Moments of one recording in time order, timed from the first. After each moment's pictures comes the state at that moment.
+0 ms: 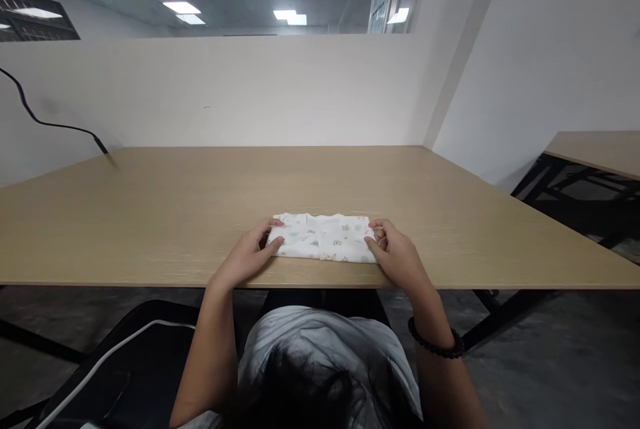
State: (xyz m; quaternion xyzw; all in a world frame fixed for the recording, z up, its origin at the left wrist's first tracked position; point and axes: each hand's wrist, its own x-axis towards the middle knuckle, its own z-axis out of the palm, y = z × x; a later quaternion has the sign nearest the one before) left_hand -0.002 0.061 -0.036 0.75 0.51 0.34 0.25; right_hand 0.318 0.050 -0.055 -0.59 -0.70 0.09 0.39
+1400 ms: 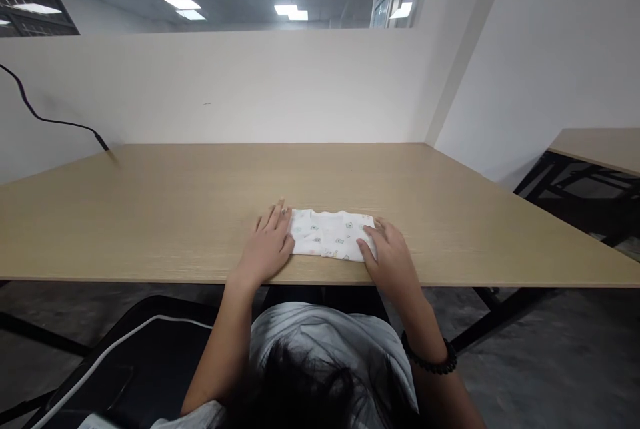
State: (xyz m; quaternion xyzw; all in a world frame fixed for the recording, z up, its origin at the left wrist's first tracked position) left_hand 0.032 0.065 -0.036 0.79 0.59 0.16 0.02; right_hand 0.301 0.044 -0.079 -0.59 -0.73 -0.11 0.34
